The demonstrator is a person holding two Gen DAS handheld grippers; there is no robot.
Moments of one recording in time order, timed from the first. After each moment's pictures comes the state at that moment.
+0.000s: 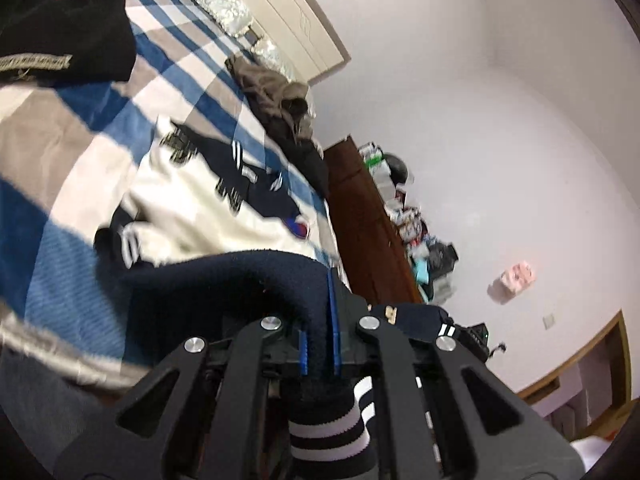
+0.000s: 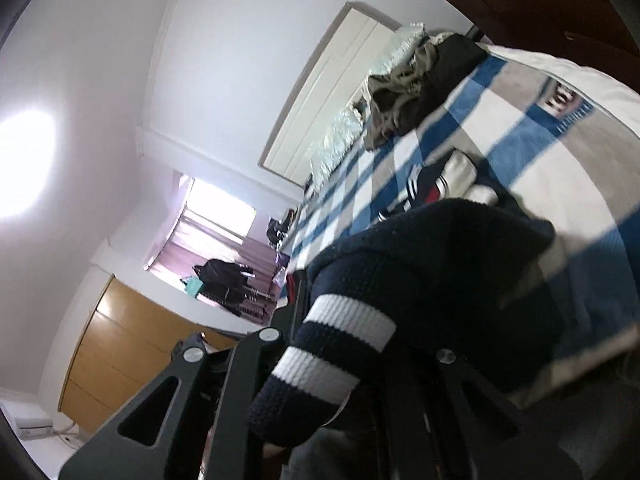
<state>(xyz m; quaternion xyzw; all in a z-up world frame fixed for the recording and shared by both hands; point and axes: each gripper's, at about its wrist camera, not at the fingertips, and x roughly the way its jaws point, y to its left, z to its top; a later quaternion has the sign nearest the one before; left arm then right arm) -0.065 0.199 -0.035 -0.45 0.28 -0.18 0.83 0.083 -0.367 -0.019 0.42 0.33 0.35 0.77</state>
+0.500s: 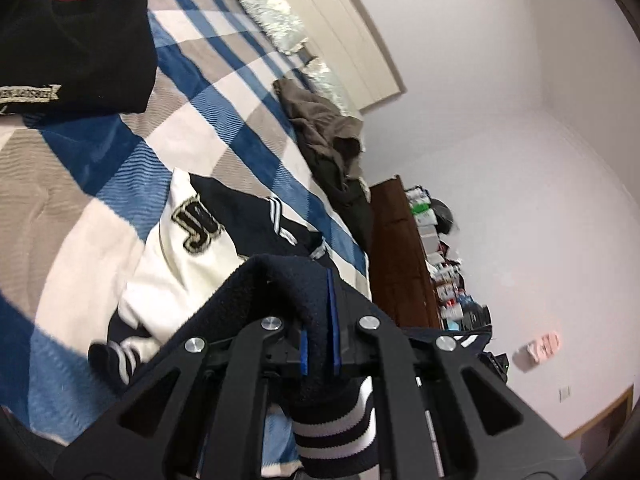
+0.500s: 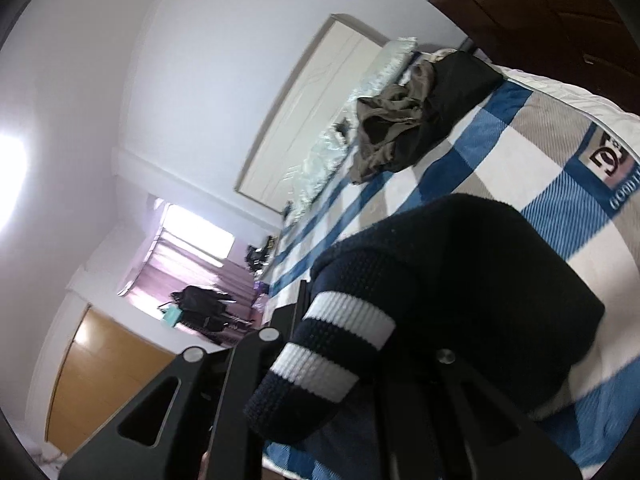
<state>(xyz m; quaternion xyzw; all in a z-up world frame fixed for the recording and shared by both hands) 0.091 0.257 -0.045 -0.49 0.29 -0.08 0.82 0.256 -0.307 -0.006 0.41 0.35 0.29 0.79</state>
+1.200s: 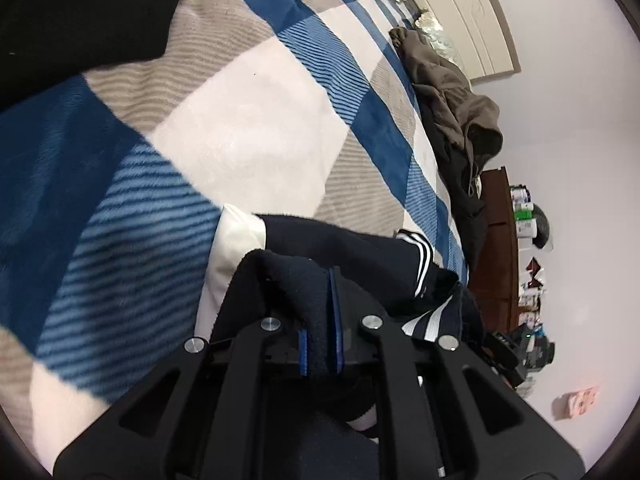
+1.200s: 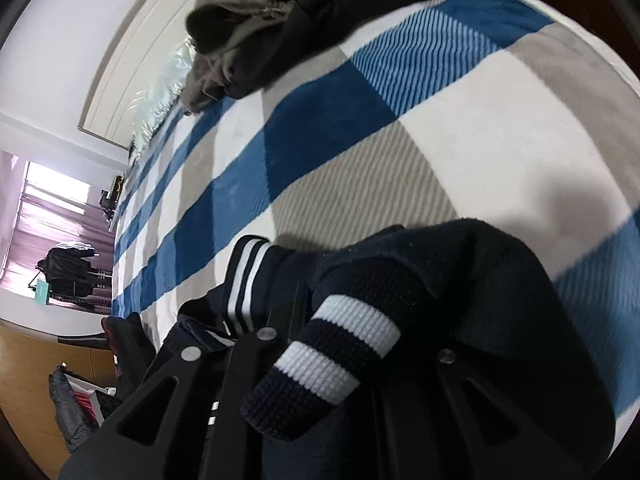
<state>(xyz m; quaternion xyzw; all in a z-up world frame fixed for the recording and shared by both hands) 0.297 0.317 -0.209 -0.50 0.44 0.00 0.75 0.504 -0.199 -0.190 0.26 0.57 0.15 0.77</state>
